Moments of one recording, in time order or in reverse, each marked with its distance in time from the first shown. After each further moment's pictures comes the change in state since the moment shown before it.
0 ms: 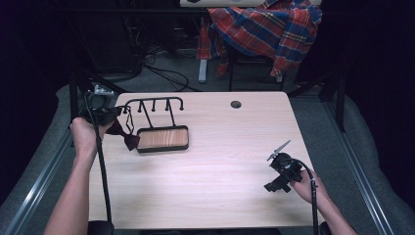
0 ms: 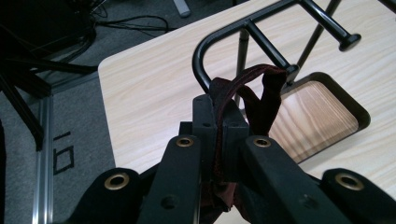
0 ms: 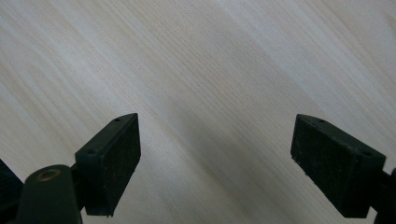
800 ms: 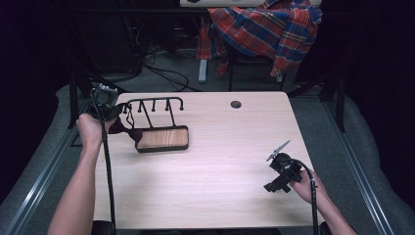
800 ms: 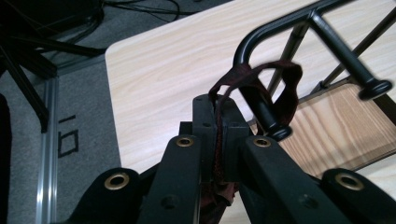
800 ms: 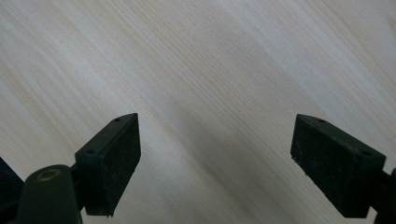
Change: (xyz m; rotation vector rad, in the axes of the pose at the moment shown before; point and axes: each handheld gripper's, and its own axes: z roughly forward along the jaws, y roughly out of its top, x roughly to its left) left arm 0.012 0.000 0.040 0.069 0.041 -0.047; right arm 0.002 0.000 0.001 -0.017 -0.001 0.009
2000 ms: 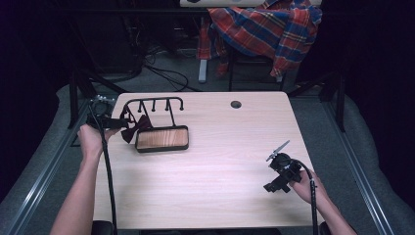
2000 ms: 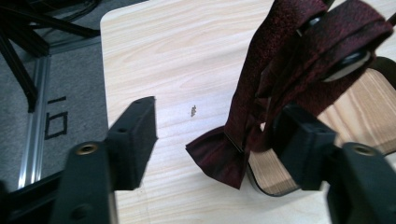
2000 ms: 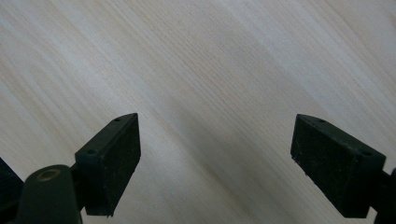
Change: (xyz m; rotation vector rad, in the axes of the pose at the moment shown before) left arm 0.006 -0.029 0.012 0.011 -0.011 -0.085; right arm 0.000 0.001 0.000 0.012 -0.003 -0.004
